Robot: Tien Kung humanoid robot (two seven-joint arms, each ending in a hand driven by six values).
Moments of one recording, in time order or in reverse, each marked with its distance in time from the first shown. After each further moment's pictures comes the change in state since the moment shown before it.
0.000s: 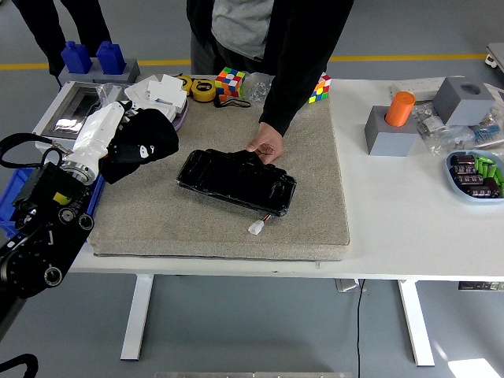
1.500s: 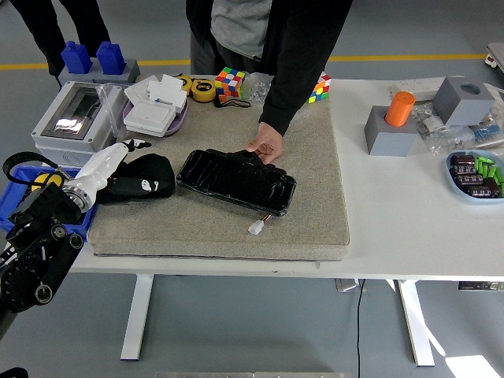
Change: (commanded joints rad) left arm 0.048 0.043 -0.041 0.075 0.058 -0.203 0.023; right arm 0.007 -0.006 0.001 -0.005 -0.009 0.006 -0.014
